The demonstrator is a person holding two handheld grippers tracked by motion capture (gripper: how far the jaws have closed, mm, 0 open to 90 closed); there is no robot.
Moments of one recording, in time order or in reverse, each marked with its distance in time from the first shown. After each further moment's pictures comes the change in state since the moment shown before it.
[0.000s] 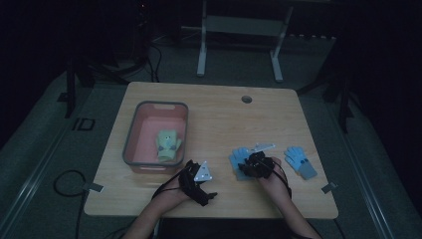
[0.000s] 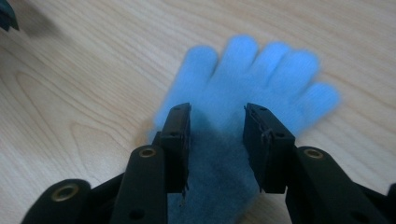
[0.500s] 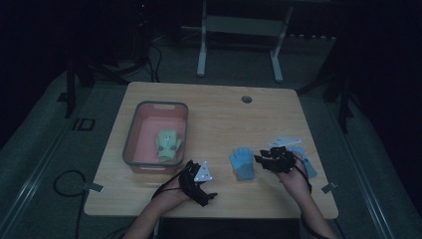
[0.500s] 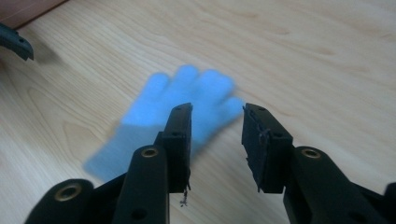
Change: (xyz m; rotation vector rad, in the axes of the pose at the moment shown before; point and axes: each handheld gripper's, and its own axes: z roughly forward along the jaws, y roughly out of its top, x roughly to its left) left arm 0.000 0.000 0.000 0.002 0.003 0.005; right arm -0.041 -0.001 -0.055 -0.117 -0.008 -0.019
